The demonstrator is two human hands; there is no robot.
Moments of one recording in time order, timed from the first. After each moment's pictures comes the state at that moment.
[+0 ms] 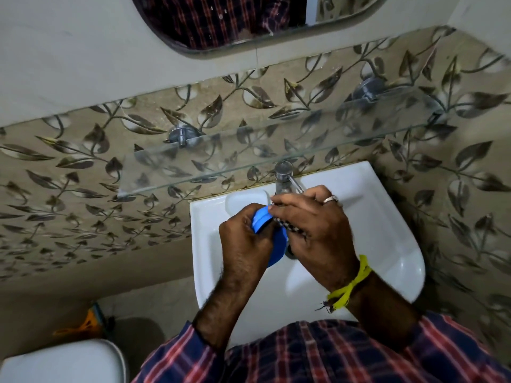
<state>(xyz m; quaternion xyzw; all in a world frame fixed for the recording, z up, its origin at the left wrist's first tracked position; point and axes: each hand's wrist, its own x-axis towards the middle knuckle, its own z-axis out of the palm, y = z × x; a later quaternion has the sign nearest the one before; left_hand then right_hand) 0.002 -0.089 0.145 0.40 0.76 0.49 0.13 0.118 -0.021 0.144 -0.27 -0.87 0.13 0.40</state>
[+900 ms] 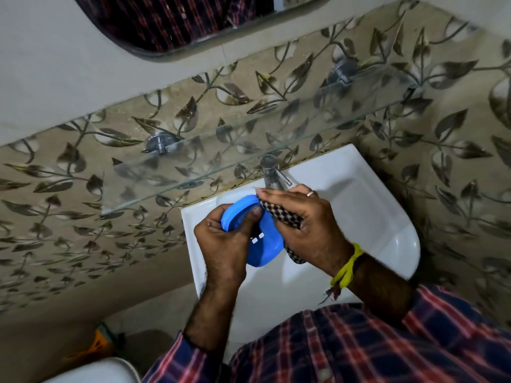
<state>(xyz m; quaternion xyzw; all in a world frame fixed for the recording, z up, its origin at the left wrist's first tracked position) -0.010 -0.091 0.148 0.23 0.66 0.66 0.28 0.116 -0.018 0.130 -0.28 -0.80 0.33 0.43</state>
